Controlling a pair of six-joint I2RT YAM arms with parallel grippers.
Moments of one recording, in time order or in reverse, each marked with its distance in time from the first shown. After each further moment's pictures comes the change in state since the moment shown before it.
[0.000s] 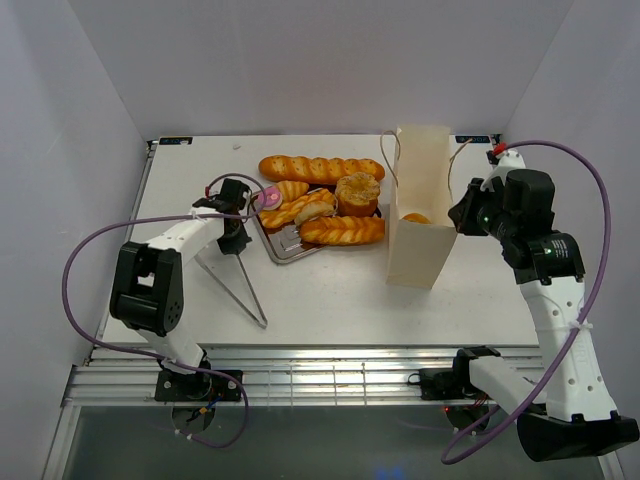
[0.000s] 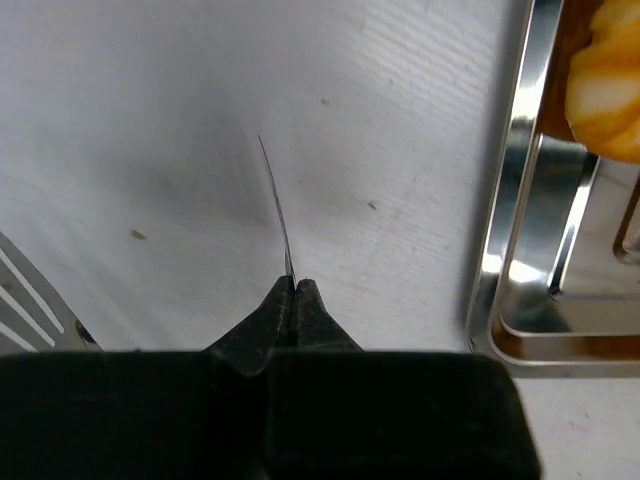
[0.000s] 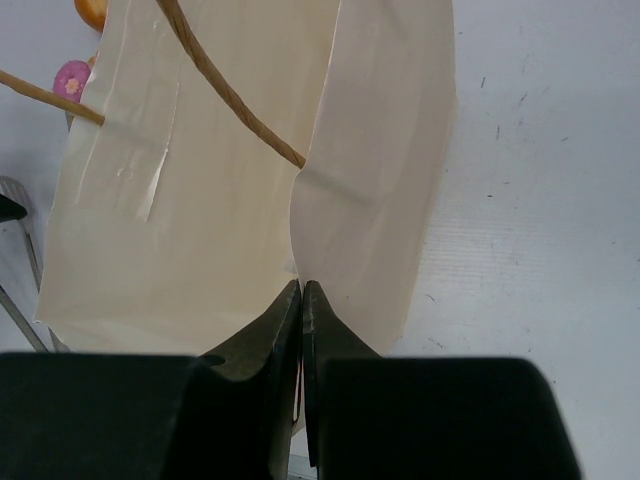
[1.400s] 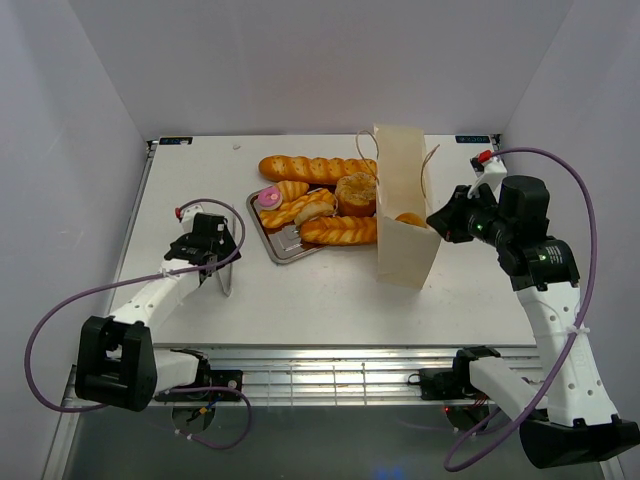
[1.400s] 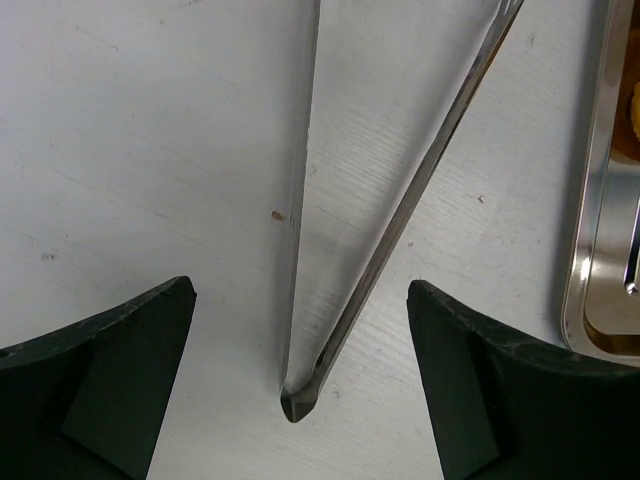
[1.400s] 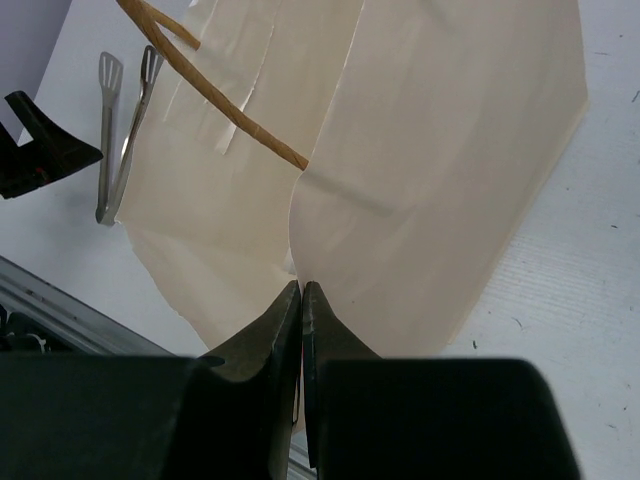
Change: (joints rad) left arm 0.048 -0.447 -0.390 0.264 -0.185 0.117; right arm 0.023 -0.040 -0.078 0.067 -0.235 0.006
